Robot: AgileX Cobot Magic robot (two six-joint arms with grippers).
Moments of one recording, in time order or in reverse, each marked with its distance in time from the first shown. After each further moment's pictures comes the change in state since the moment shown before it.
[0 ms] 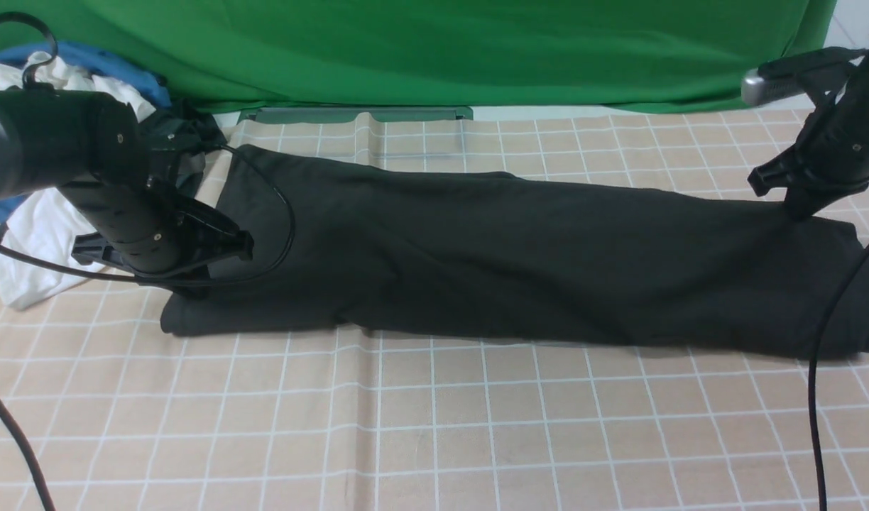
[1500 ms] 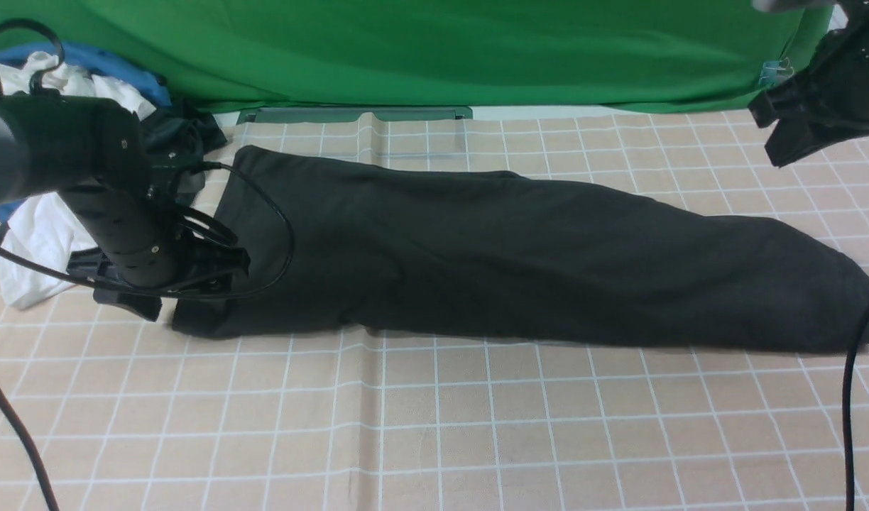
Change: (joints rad) right arm 0.077 -0.241 -0.008 0.217 0.144 -0.056; left arm 0.003 0.029 -0.001 0.004 0.073 -0.004
